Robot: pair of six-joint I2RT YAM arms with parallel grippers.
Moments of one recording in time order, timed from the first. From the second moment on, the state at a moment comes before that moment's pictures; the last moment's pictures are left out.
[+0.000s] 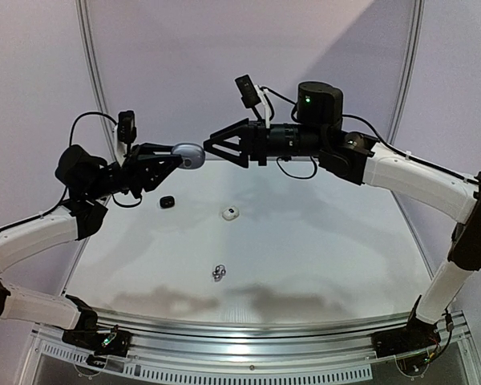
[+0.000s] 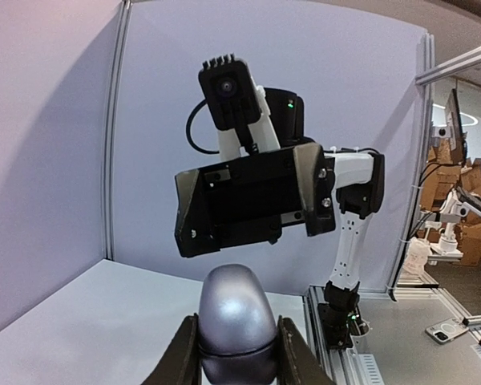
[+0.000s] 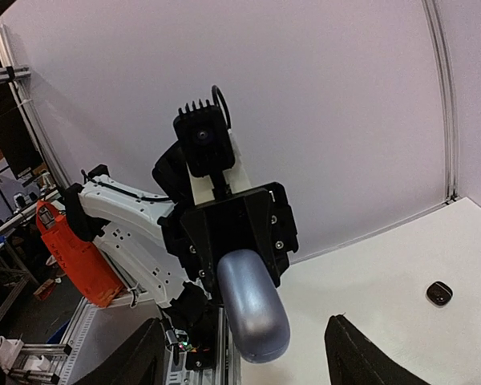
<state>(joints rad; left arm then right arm) -0.46 1.17 0.74 0.87 0.90 -0.47 0.90 1.70 1.64 0.05 -0.65 0.37</state>
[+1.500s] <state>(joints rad) -0.45 1.17 0.78 0.67 1.01 -0.35 0.99 1.84 2.05 -0.47 -0.55 -0.01</state>
